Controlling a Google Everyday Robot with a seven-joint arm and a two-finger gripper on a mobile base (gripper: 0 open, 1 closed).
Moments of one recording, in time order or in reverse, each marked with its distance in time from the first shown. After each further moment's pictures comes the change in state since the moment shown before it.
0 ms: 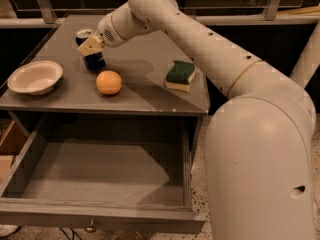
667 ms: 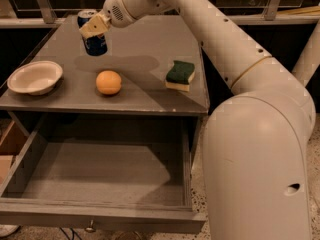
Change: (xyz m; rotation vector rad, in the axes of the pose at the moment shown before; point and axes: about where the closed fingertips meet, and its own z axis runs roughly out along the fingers) arm -0.036 -0.002 -0.052 -0.066 -0.037 0.019
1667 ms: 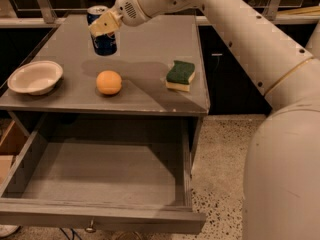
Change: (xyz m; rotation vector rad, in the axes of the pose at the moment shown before) arm 0.006 0.021 -0.048 0.028 -0.012 0.031
